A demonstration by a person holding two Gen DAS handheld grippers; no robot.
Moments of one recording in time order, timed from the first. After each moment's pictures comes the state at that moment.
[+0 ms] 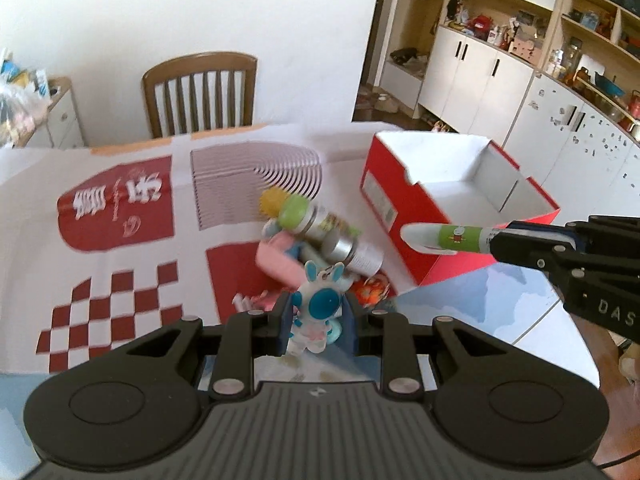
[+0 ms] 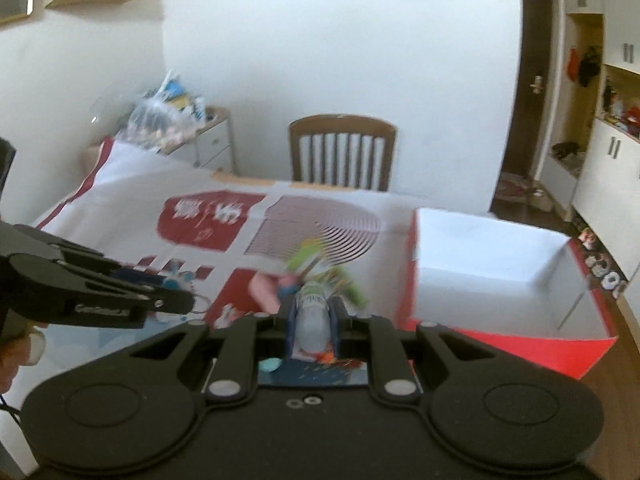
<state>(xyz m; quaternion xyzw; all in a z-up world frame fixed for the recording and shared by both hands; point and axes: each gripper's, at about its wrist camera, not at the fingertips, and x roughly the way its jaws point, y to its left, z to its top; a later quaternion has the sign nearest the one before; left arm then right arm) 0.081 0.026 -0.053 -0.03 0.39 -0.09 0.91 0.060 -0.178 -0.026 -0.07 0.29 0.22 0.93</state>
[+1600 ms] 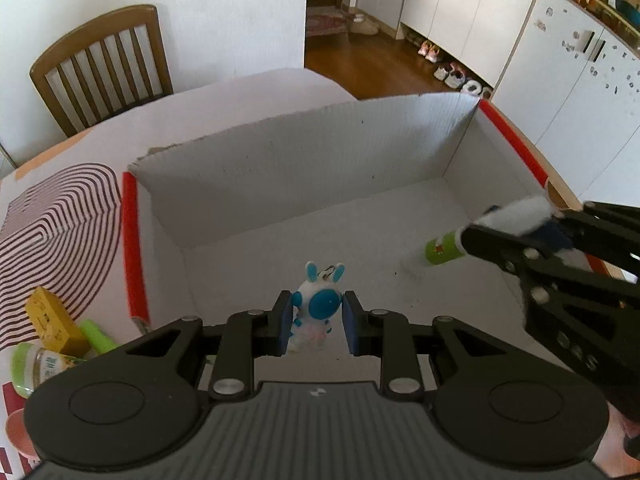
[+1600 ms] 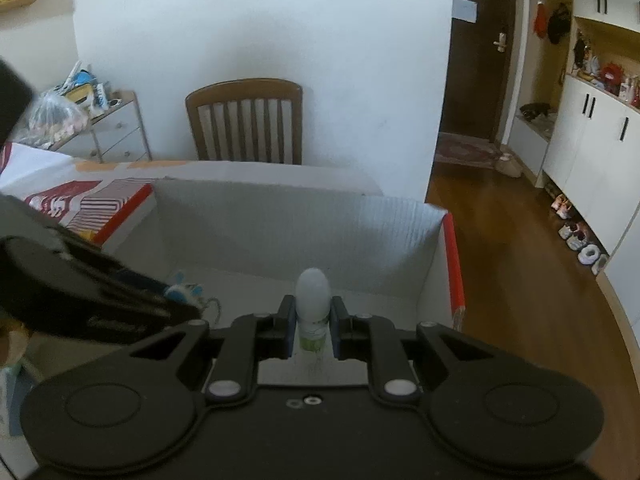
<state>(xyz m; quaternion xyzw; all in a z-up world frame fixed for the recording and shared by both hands) 0.327 -0.221 -0.133 0.03 0.51 -0.10 0.86 0.271 -0.371 -0.102 -0.06 0.34 0.19 0.92</state>
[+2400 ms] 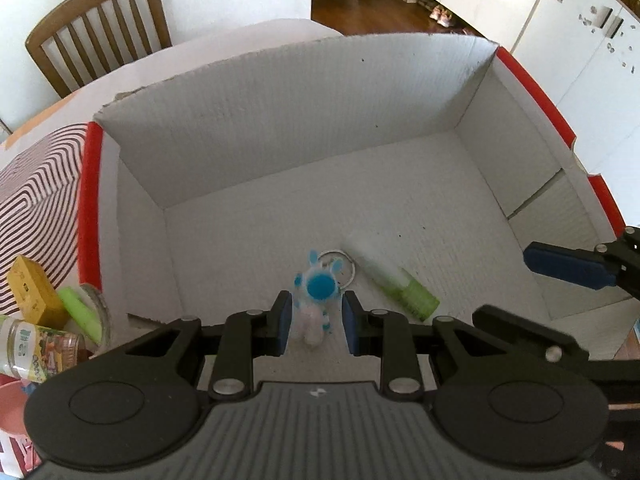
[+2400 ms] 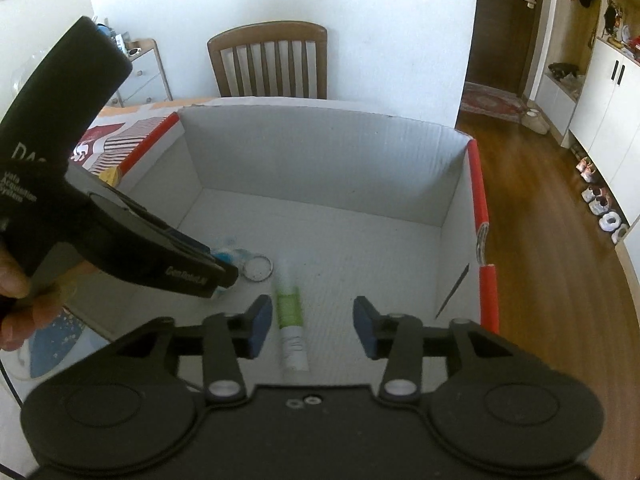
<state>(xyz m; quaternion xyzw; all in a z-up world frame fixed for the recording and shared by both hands) 0.329 -0.235 -0.154 0.03 0.56 -0.08 0.83 0.261 -0.370 -0.111 -0.07 0.43 0.21 0.88</state>
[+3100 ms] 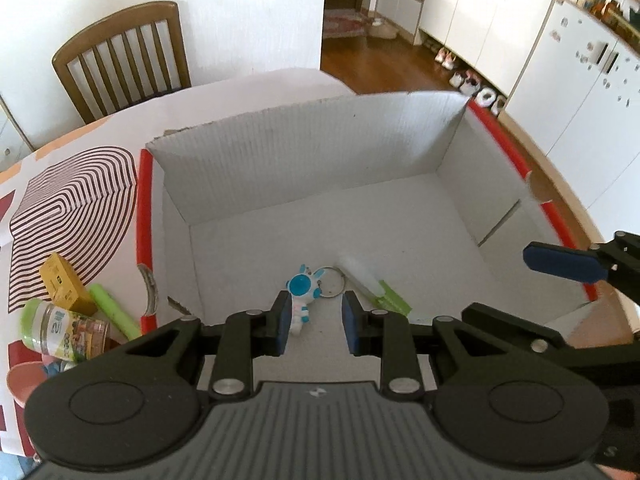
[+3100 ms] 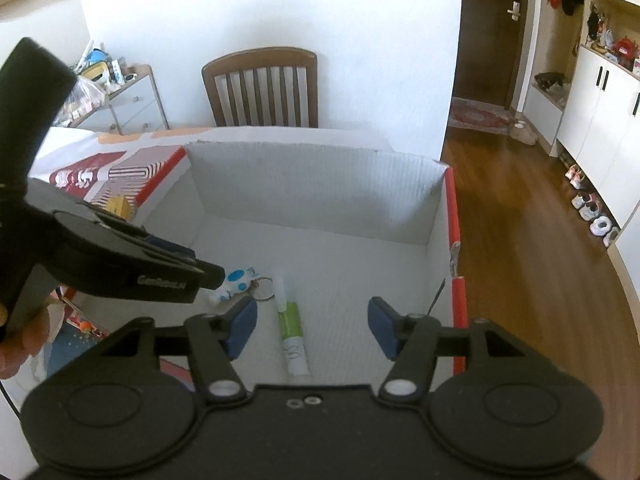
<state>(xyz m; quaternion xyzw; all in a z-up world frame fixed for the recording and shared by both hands) 0.291 -0.238 -0.111 0.01 0.50 -0.07 0.86 0.243 -0.381 -0.084 -0.06 0.40 0.20 0.89</state>
